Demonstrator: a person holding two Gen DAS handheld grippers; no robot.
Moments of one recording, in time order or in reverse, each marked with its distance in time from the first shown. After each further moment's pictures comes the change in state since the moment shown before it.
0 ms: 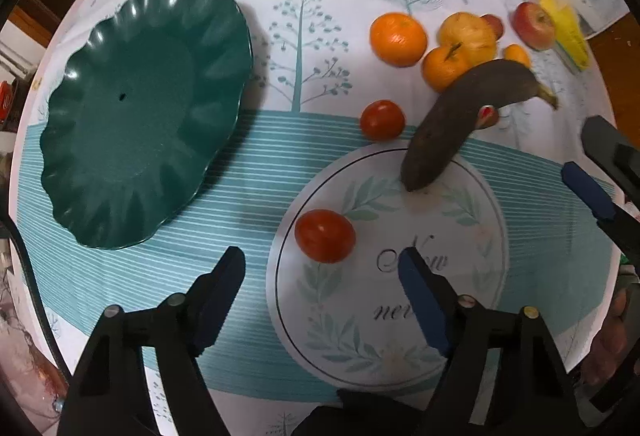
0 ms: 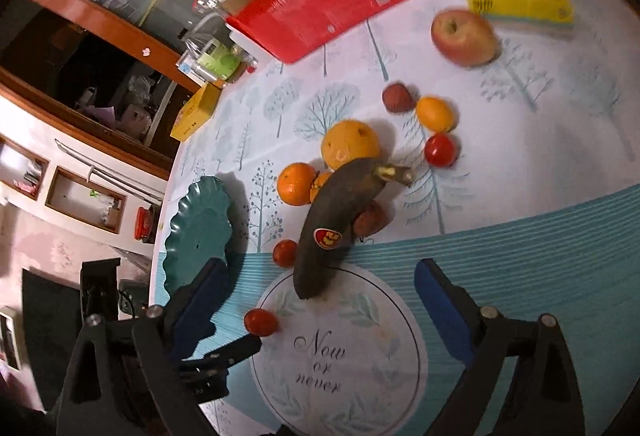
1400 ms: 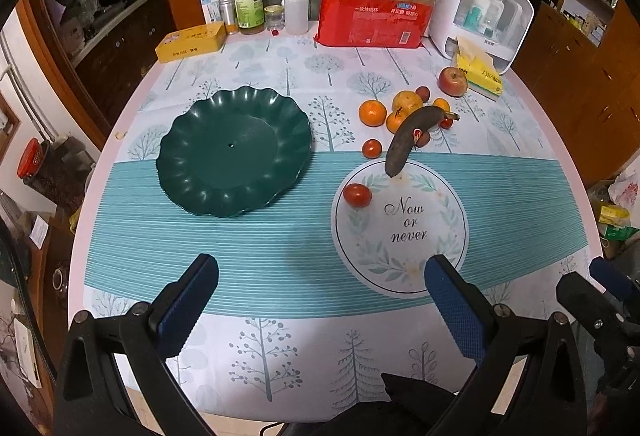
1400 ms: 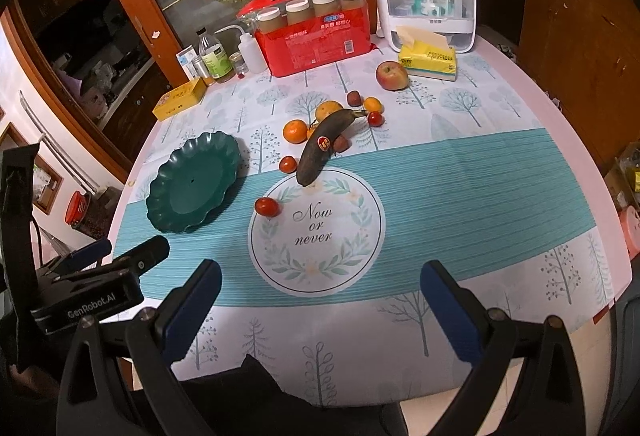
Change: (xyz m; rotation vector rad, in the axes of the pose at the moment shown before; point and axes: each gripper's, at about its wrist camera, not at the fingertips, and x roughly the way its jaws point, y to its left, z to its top) left arm -0.158 0.061 -0.147 0.138 -0.419 -0.026; right arm -0.145 0.124 -0.188 -0.123 -0.201 -0.393
